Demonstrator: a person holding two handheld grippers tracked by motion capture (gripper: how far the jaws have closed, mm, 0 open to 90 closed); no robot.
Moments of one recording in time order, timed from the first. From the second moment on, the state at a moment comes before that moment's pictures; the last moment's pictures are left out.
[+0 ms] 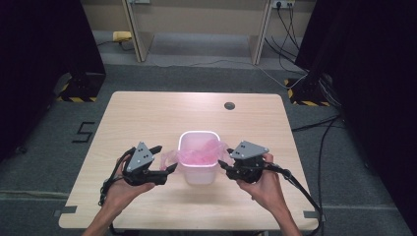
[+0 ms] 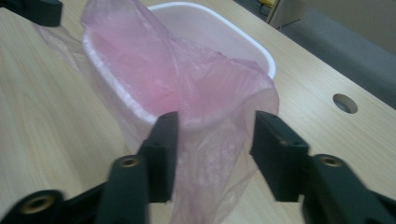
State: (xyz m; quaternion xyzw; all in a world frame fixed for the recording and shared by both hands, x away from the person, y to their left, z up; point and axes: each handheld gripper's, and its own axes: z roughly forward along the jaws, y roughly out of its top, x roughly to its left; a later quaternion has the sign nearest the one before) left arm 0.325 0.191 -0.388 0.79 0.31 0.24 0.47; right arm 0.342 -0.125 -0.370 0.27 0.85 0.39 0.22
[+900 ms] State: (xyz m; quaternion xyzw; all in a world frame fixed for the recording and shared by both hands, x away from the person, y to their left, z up) left arm 0.403 0.187 -0.430 0.78 0.35 0.18 0.49; right arm 0.443 -0.120 -0.384 0.27 0.88 0.36 0.17
